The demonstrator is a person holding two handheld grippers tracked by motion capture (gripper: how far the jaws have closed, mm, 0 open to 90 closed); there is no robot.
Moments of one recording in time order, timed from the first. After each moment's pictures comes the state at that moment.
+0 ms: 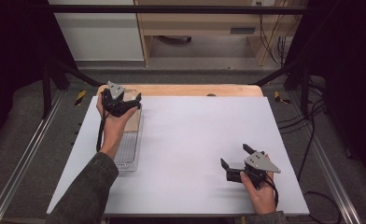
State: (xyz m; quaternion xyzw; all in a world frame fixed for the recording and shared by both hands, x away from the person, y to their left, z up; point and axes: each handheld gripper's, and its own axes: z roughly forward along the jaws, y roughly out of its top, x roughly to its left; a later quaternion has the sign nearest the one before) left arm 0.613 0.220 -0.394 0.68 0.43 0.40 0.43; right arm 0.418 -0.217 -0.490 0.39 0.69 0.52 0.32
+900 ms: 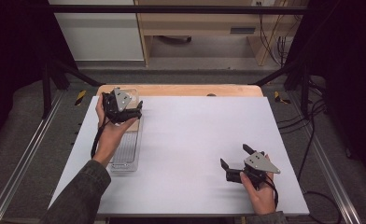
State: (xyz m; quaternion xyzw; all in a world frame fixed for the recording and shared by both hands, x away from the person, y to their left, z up) left arm 0.576 0.208 -0.384 0.73 0.32 0.47 0.37; right arm 0.417 -0.215 -0.489 0.39 0.69 0.52 0.32
